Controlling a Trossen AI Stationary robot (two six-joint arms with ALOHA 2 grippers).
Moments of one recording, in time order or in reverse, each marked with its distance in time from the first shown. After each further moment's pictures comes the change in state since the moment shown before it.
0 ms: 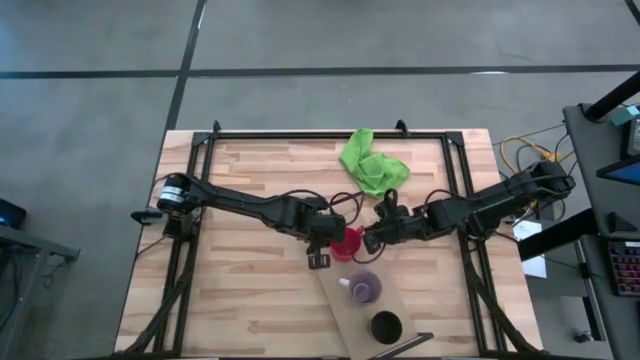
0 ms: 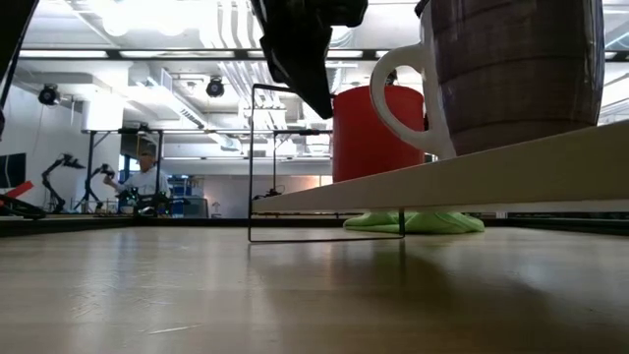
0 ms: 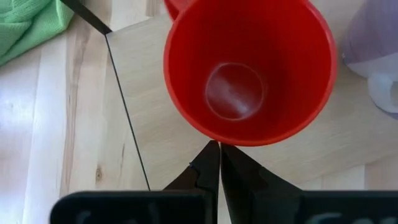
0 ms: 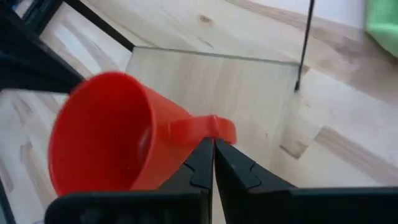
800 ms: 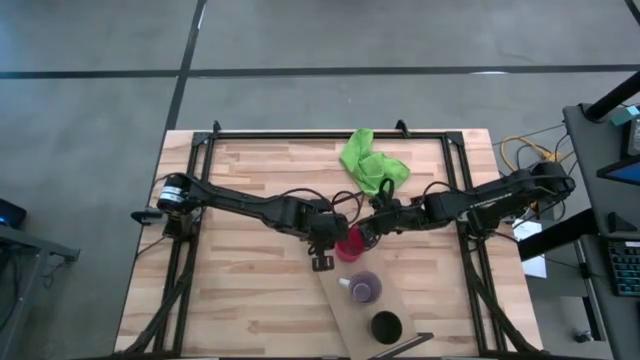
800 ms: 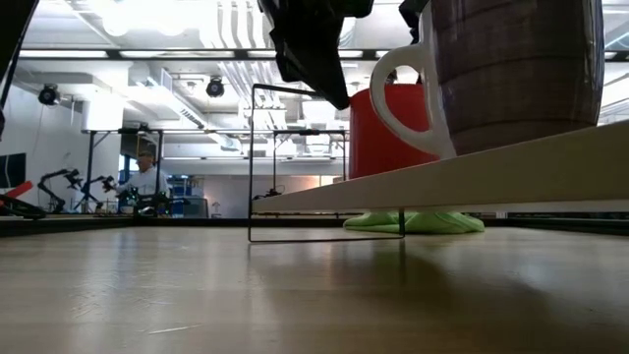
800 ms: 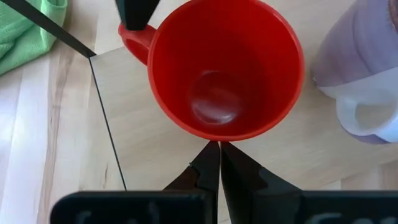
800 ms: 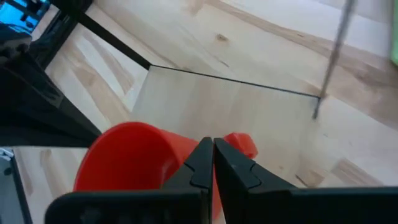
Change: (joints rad) left arm 0.001 0.000 0.003 0.070 0.046 0.001; right arm -0.089 0.004 0.000 0.095 -0.084 -0.110
